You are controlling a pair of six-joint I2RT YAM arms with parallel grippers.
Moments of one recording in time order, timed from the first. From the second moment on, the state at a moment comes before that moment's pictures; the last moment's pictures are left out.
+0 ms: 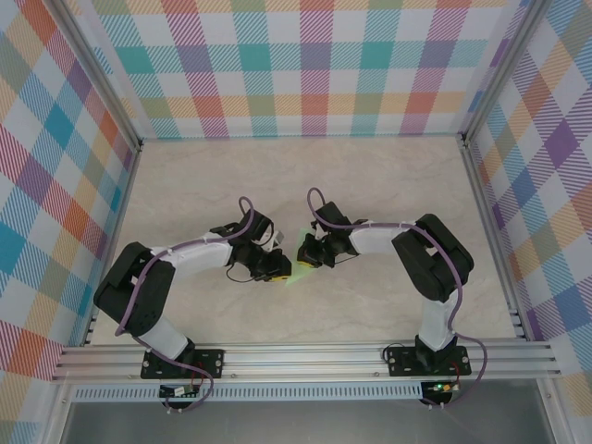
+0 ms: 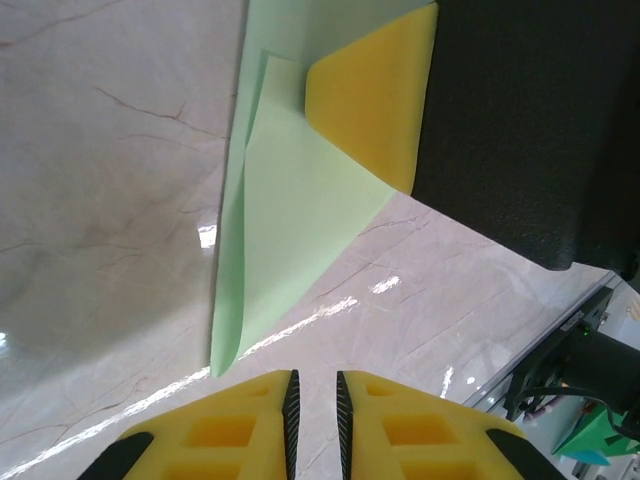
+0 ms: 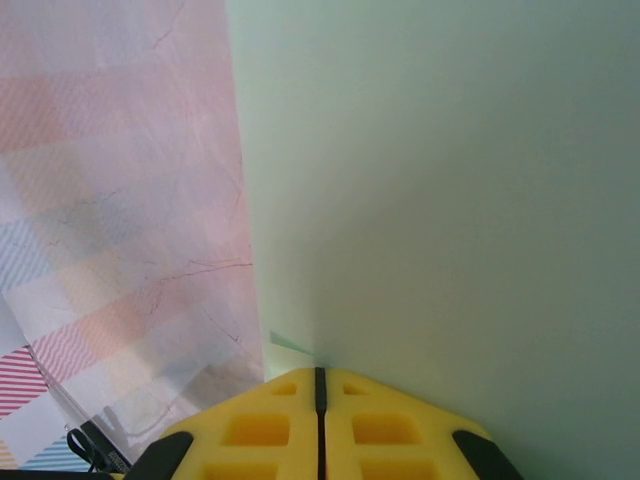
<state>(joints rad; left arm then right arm) -0.59 1.60 0.84 -0.41 0.56 -0.68 0.68 1.89 1.00 -0.17 -0.49 0.93</state>
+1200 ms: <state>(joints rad) -0.61 1.78 0.89 -0.32 0.56 -0.64 0.67 1.84 0.96 -0.17 -0.50 0.91</state>
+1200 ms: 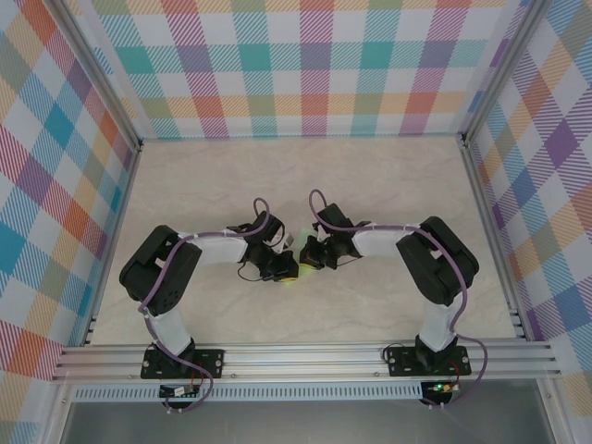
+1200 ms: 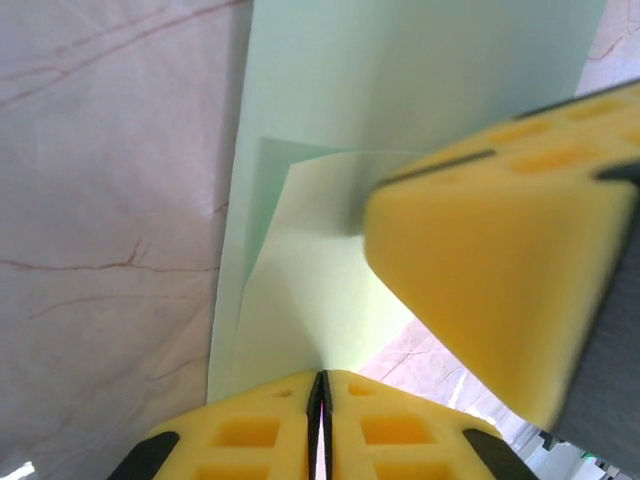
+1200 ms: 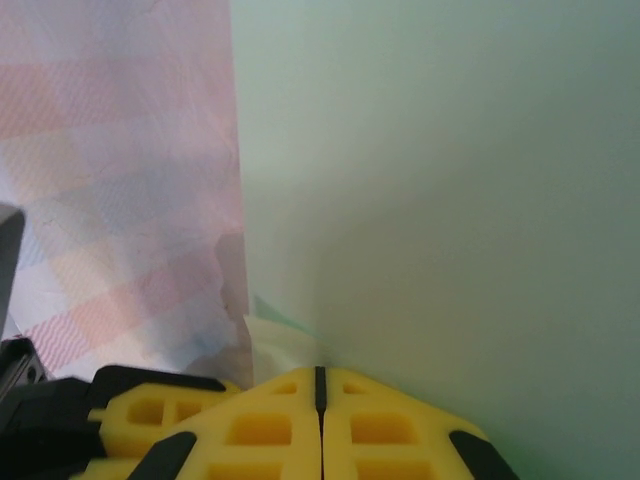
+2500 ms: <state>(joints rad) -0.61 1.78 0.90 -0.34 0.55 -0.64 0.57 1.79 0.71 0.17 -0.62 0.96</state>
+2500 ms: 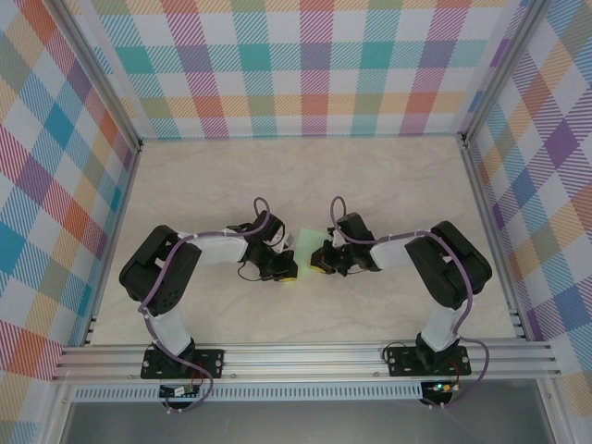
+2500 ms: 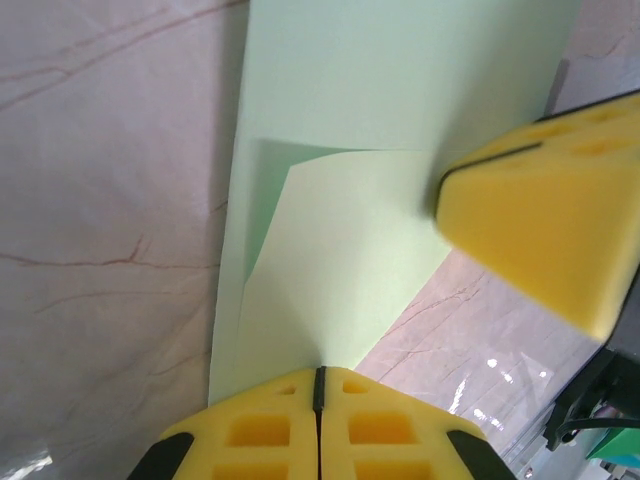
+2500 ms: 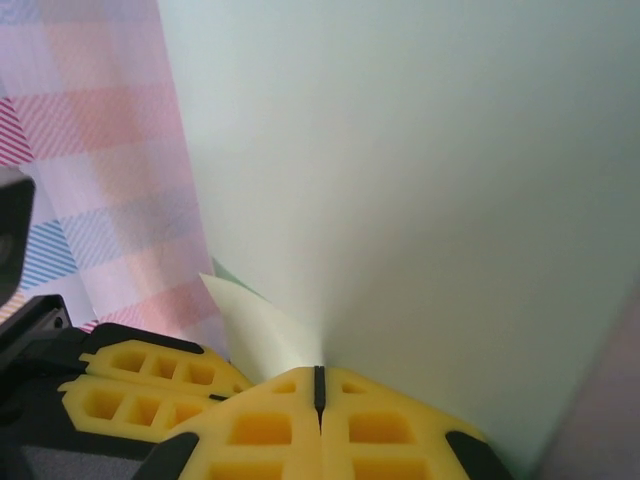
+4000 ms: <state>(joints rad) -0.61 1.78 1.04 -0.48 0.59 -0.63 0.60 1.81 0.82 0.01 -0.57 0.91</state>
